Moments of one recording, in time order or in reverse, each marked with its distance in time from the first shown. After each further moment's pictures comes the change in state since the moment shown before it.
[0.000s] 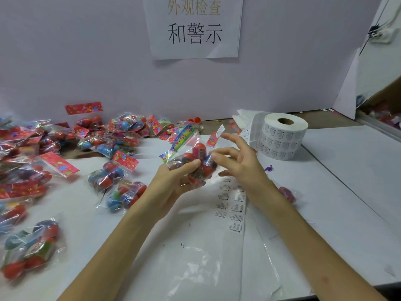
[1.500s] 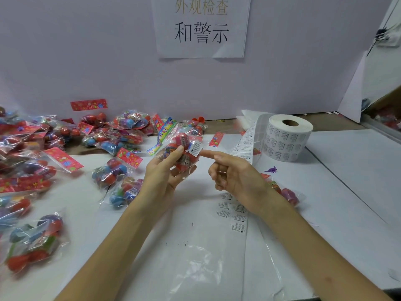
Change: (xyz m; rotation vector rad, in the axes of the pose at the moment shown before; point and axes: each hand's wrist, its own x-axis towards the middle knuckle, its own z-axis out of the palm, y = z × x) left_hand 0.001 0.007 -0.003 -0.255 0.270 0.091; right_hand -0.004 0.000 0.009 0.264 -0.330 0.199
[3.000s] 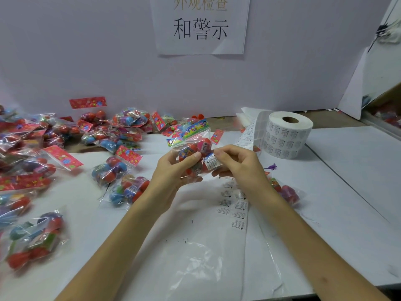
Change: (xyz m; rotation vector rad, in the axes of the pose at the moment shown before) left_hand -0.003 -0.005 0.002 0.284 -0.125 -0.026; right_hand 0.005 0.010 -0.006 -0.319 0.320 -0.218
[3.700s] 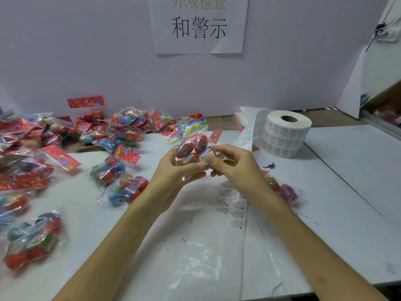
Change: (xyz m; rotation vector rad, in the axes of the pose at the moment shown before) left_hand -0.001 0.001 0.002 -0.029 -0.089 -0.013; right_hand 0.001 0.004 0.000 -0.071 -0.051 -0.070
